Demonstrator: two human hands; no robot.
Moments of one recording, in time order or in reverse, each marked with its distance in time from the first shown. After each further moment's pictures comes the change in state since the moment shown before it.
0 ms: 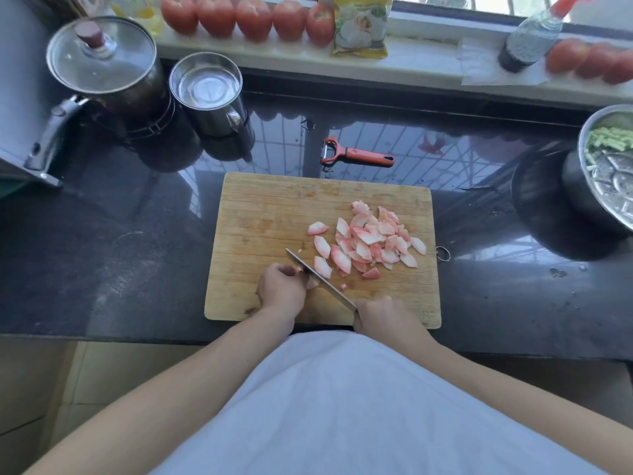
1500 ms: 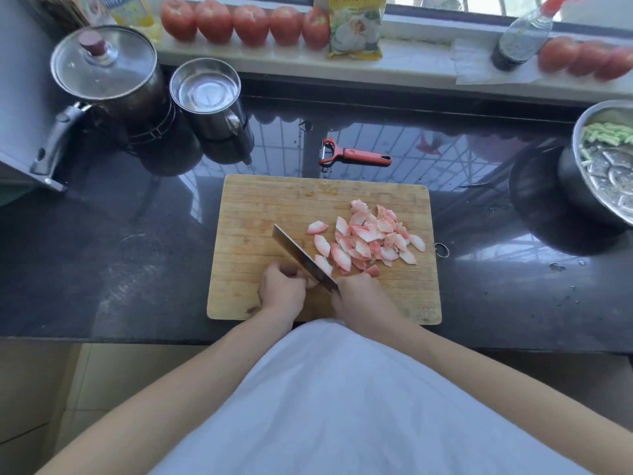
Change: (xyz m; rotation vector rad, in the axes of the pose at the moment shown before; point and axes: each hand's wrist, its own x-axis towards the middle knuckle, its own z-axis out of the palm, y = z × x) left_hand -0.007 -0.001 -0.007 0.106 -0.029 0.106; right_hand 0.020 -0.026 -0.004 0.202 0.128 -0.020
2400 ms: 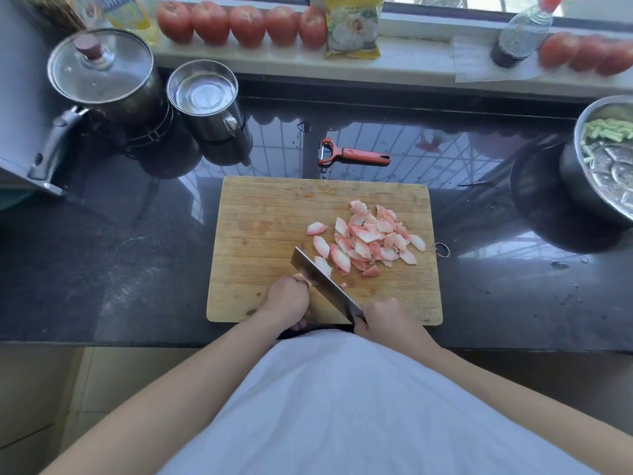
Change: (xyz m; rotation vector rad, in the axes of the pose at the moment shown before) left_hand -0.013 0.012 -0.010 0.422 -0.299 -0.014; right_hand -0.033 0.023 -0.010 -0.085 -0.154 0.062
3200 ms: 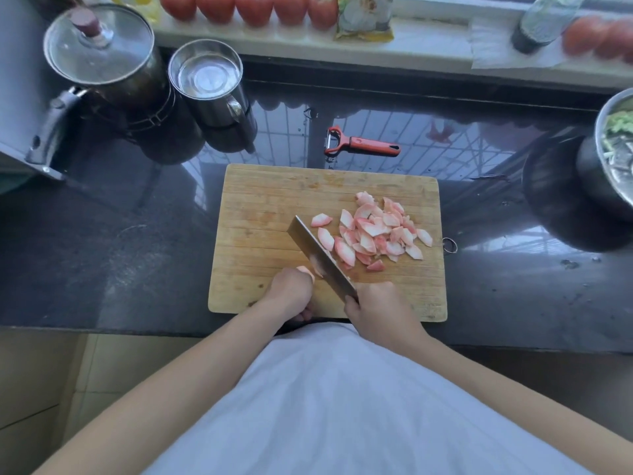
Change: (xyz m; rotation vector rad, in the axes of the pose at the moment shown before) left_hand 0.004 0.015 0.001 -0.095 -0.073 -0.178; right_hand 0.008 -0.015 -0.002 0.140 0.160 0.004
